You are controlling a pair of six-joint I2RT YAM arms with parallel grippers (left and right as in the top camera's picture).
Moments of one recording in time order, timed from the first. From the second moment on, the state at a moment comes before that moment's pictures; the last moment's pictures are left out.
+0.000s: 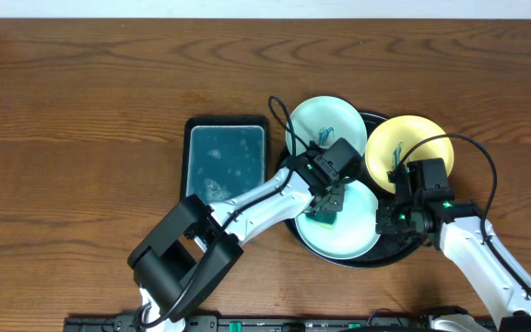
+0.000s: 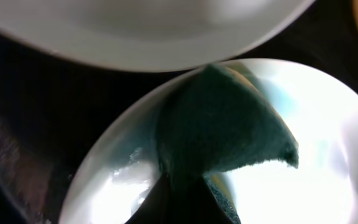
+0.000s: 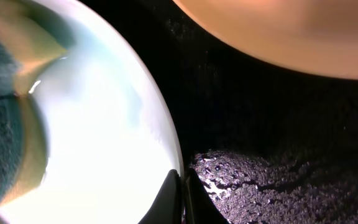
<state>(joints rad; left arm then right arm) -0.86 1.94 1.27 -0.60 0.02 -0.75 0.13 1.31 0.58 -0.58 -0.20 0.22</state>
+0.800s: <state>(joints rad) -0.96 1.94 1.28 -0.62 0.24 -0.74 0.13 1.31 0.58 -0.58 -0.14 0.22</state>
